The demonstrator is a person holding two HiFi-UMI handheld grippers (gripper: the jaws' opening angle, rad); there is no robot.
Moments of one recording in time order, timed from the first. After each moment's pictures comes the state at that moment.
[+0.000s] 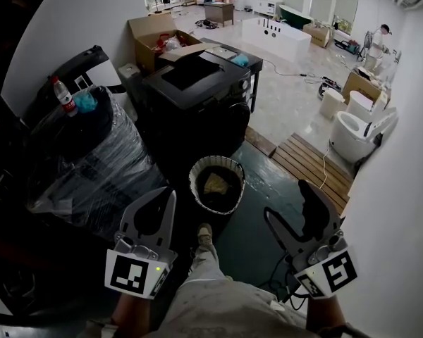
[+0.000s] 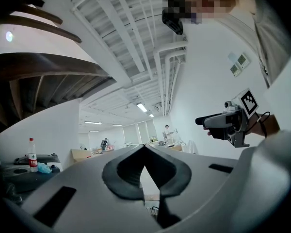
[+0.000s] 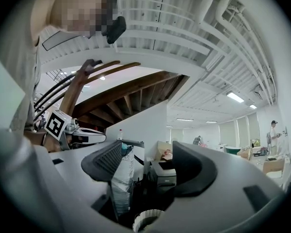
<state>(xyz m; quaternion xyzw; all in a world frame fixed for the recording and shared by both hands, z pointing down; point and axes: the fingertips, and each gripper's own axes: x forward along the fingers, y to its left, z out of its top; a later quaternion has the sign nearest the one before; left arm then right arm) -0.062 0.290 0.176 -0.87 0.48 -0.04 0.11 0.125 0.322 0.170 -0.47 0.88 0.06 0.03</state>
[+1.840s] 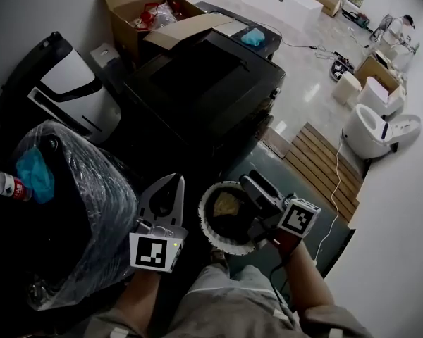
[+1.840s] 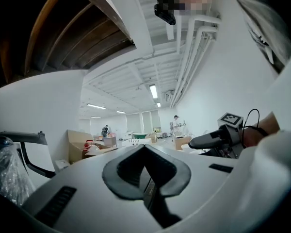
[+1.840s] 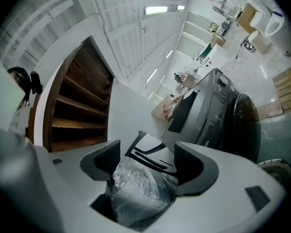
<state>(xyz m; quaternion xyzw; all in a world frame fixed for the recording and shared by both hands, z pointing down) -0.144 -0.182 0.337 -0.87 0.49 -0.05 0.02 0.008 -0.195 0.405 -0.37 0.79 -0.45 0.20</state>
